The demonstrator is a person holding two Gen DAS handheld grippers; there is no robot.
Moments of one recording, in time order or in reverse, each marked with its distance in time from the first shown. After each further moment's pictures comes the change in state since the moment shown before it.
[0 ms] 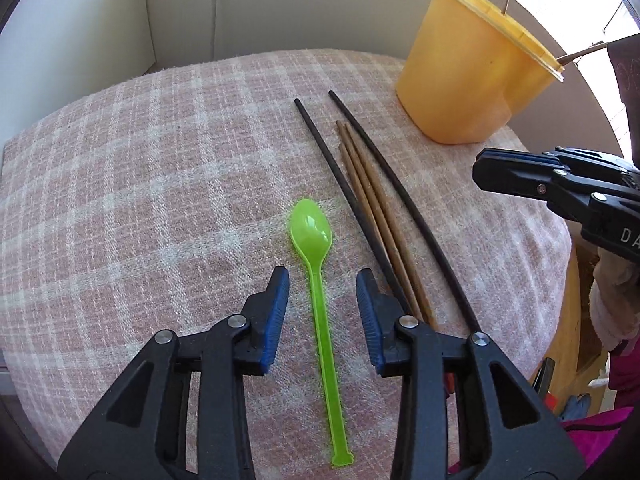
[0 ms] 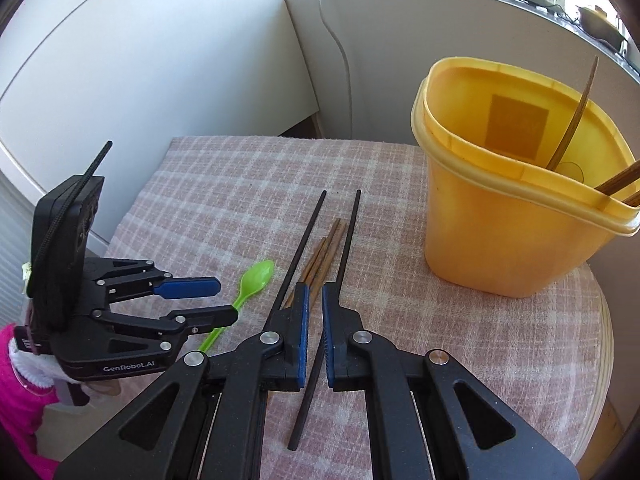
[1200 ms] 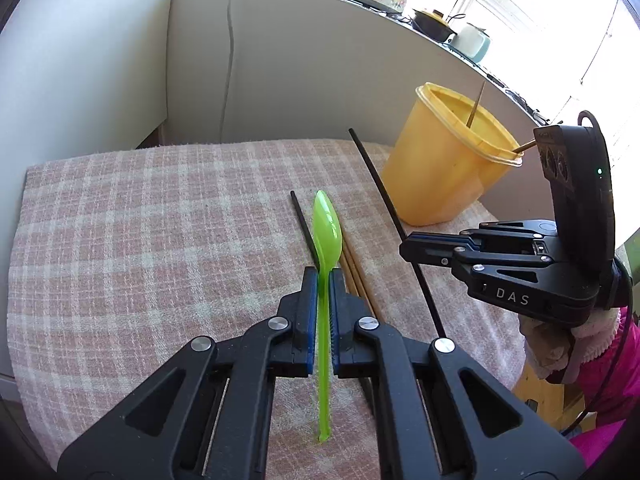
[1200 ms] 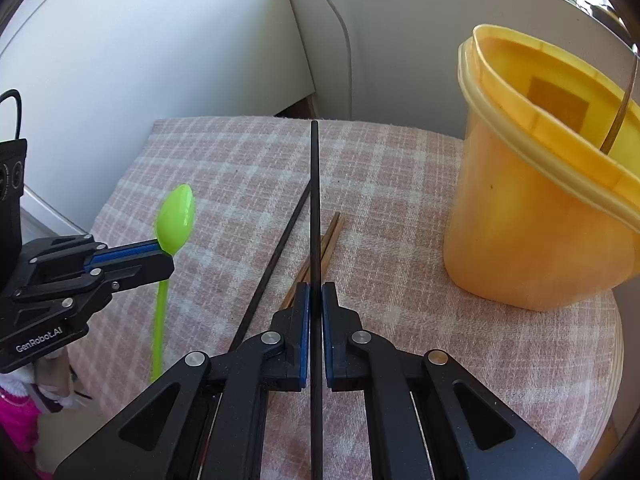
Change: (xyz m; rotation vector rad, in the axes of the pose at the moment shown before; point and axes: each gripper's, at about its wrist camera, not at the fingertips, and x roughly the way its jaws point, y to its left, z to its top) left arm -0.113 0.052 -0.004 -0.048 -0.268 -0.083; right arm 0.028 0.007 0.008 -0.025 0.025 -0.031
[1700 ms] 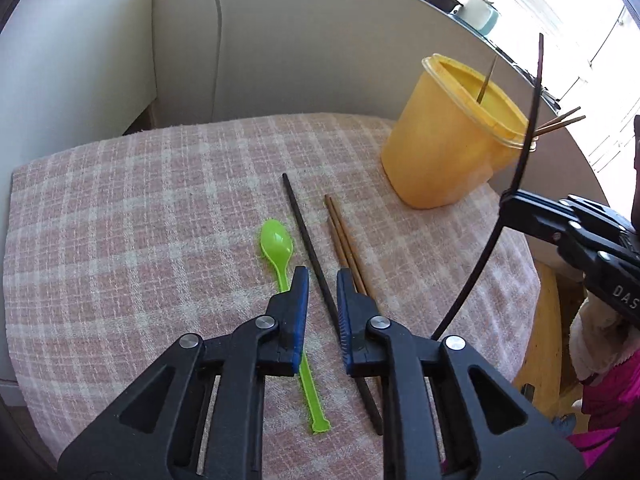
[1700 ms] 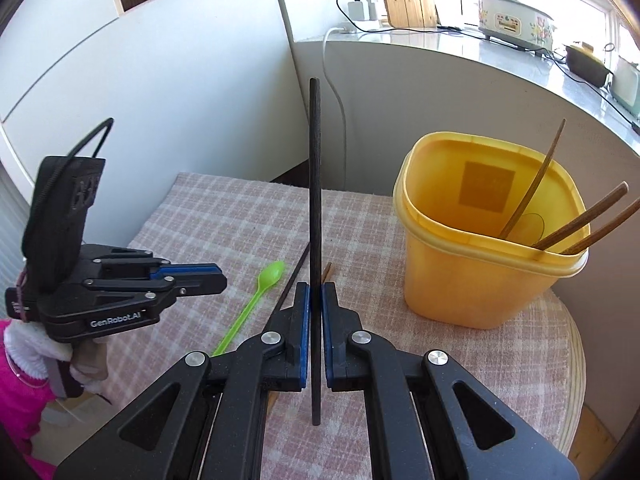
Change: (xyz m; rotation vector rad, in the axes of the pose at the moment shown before) left arm 0.042 -0.015 0.005 -0.002 0.168 0.030; right arm -0.082 -0.004 -0.009 -0.023 -0.190 -0.018
